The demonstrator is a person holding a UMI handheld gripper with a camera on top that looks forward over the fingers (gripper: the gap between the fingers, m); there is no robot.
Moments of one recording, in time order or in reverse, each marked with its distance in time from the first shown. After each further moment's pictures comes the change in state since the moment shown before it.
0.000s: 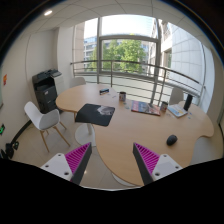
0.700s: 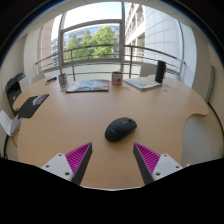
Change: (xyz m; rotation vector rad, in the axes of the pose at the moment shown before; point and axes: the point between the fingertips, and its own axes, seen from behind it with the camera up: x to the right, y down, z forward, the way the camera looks) arm 0.364 0.125 0.195 -0.092 0.213 0.166
